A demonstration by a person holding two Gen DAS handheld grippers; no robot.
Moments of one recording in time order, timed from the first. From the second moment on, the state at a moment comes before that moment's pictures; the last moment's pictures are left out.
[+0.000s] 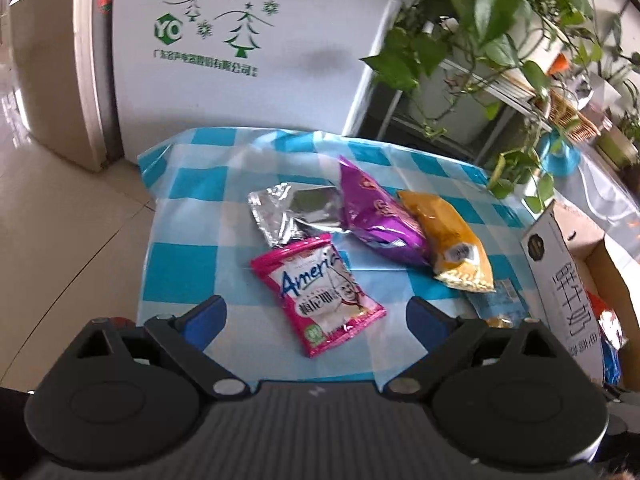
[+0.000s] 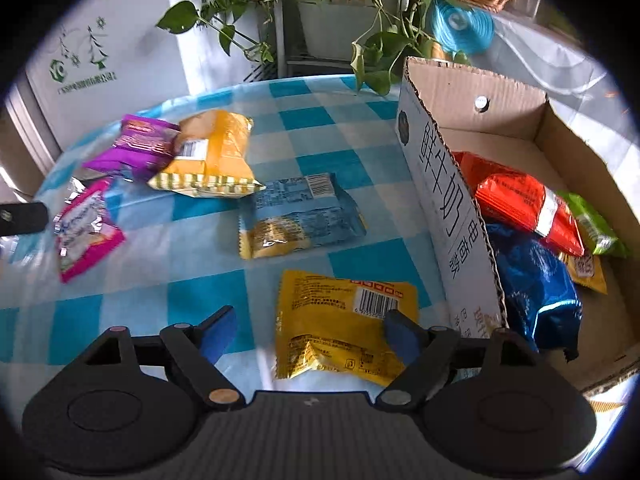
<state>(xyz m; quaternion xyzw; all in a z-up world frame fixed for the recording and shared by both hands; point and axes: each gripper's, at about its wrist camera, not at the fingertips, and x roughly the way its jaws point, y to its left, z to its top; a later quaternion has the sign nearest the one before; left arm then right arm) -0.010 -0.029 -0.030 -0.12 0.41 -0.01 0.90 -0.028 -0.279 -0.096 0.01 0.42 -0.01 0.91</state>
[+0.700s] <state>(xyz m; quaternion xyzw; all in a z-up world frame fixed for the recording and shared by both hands) 0.017 -0.021 -0.053 -0.15 0.44 0.03 0.88 -0.002 -0.249 -0.032 0.00 0.44 0.13 0.89</state>
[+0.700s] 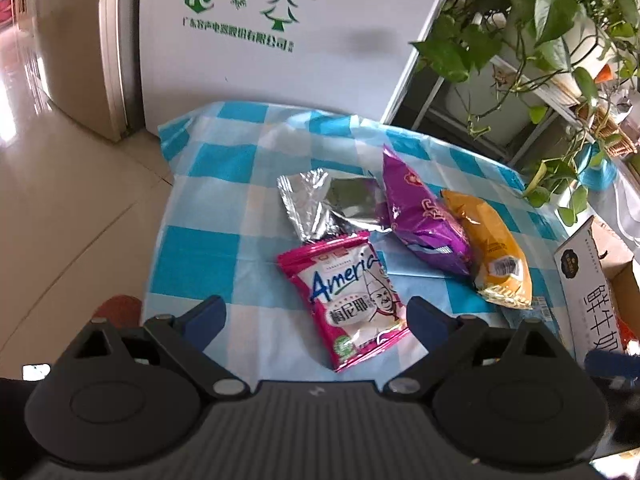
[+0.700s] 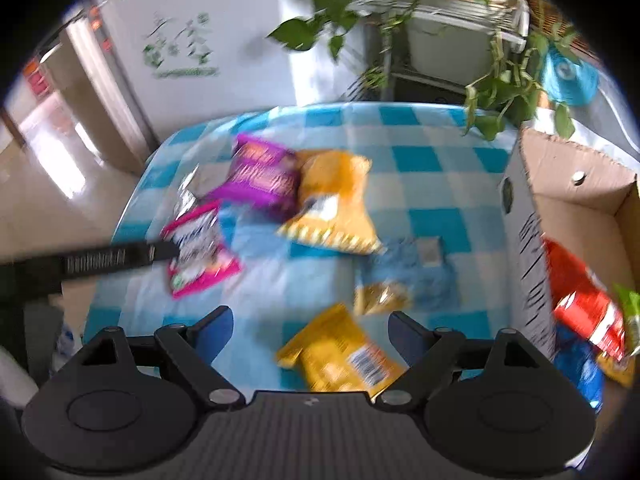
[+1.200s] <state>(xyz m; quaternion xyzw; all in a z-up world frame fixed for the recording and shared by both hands) 0.054 -0.047 -0.073 -0.13 0.45 0.03 0.88 0.092 -0.263 -0.043 0.10 0.46 0.11 0.88</state>
